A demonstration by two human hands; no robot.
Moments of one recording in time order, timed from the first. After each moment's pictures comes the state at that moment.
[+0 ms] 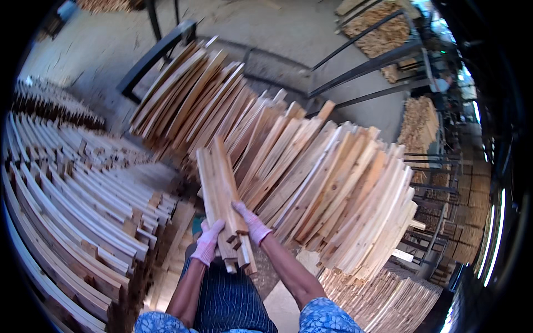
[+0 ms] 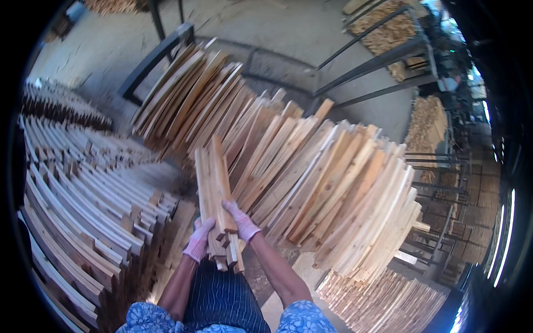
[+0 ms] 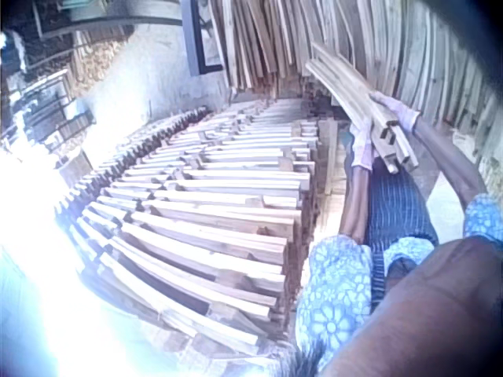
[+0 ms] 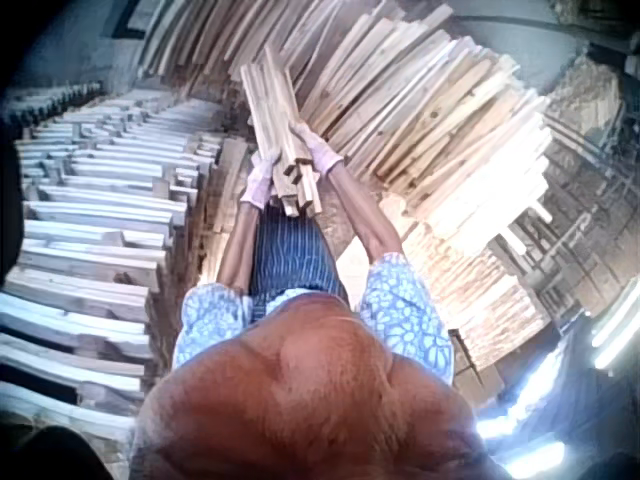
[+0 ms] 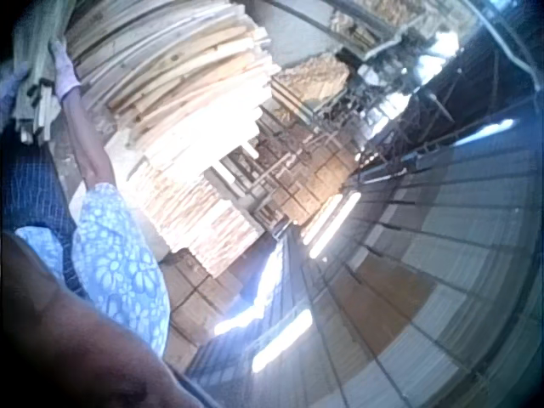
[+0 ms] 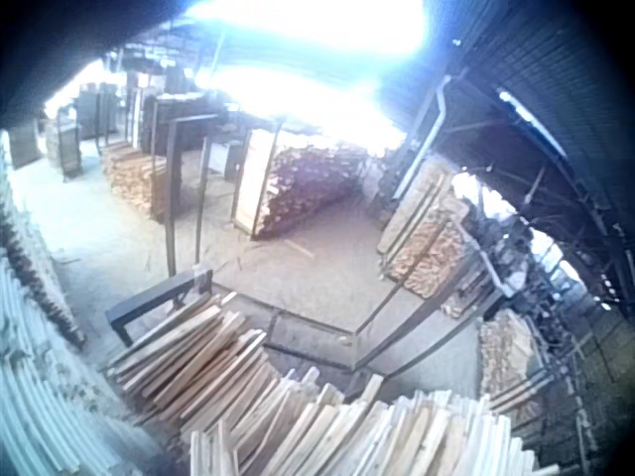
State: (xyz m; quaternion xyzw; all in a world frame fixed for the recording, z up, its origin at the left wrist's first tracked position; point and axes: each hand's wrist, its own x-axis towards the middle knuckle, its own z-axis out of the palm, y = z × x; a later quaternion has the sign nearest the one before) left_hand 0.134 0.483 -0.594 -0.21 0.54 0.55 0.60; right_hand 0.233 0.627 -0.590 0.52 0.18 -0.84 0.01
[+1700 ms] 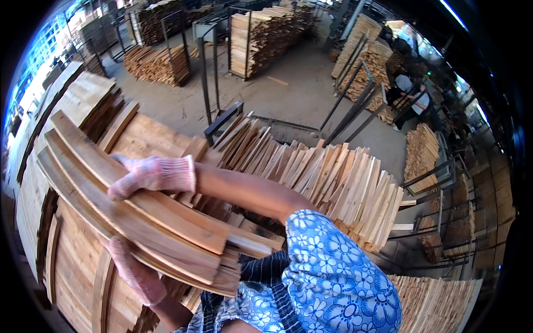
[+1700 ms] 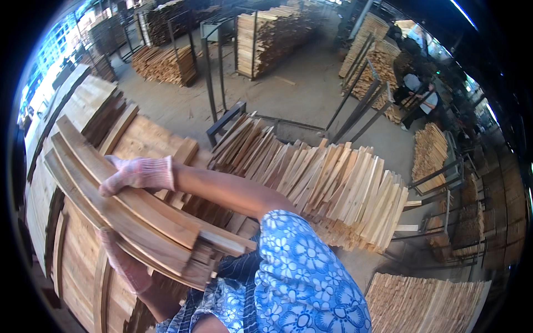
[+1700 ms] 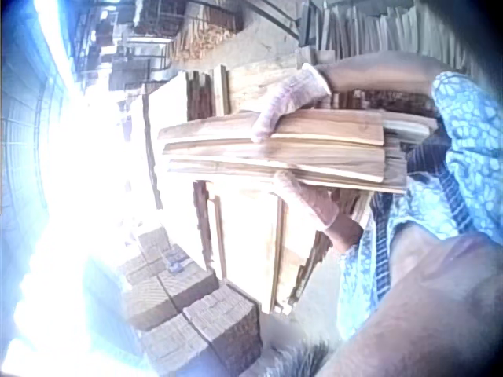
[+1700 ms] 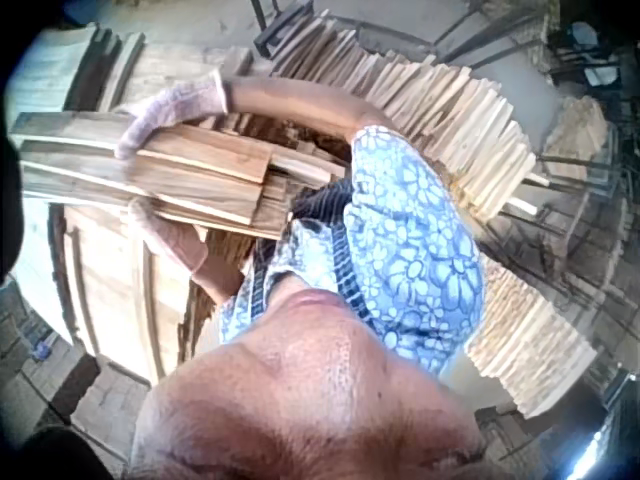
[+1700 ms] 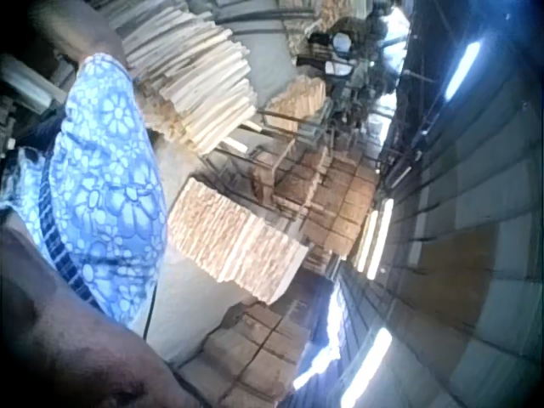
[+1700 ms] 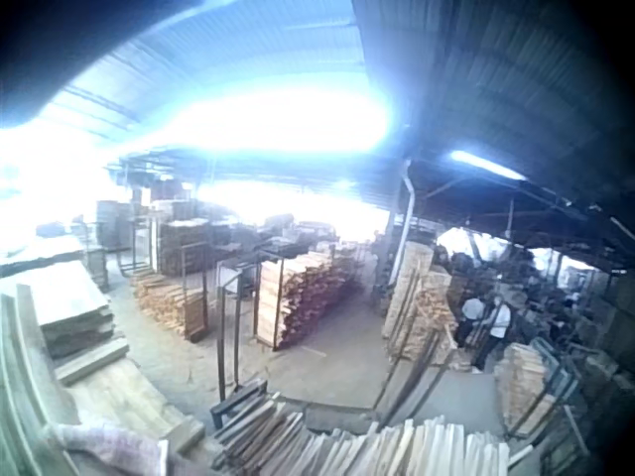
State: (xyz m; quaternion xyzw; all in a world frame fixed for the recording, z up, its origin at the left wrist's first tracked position) left_hand 0.083 0.087 -0.006 0.05 0.52 0.85 0.02; right_hand 0.013 0.302 0.042 -0.22 0.53 -0.80 0.16
